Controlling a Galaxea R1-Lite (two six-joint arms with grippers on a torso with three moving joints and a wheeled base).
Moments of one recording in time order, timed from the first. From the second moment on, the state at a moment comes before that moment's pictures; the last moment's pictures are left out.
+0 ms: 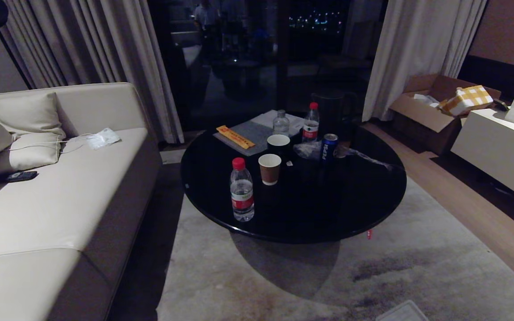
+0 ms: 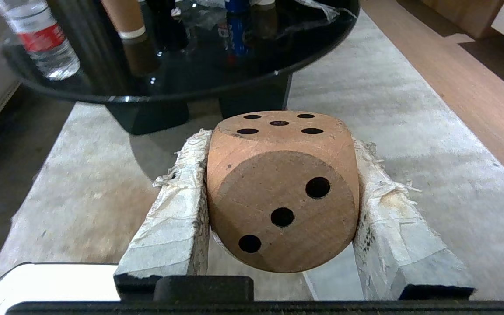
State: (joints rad) left arm -0.01 0.00 0.00 0.00 0.03 0.03; right arm 0.01 0.00 -0.06 0.15 0.01 0.01
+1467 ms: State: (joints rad) left arm -0.01 0.00 0.00 0.00 0.03 0.03; right arm 0.01 0.00 -0.06 0.15 0.01 0.00
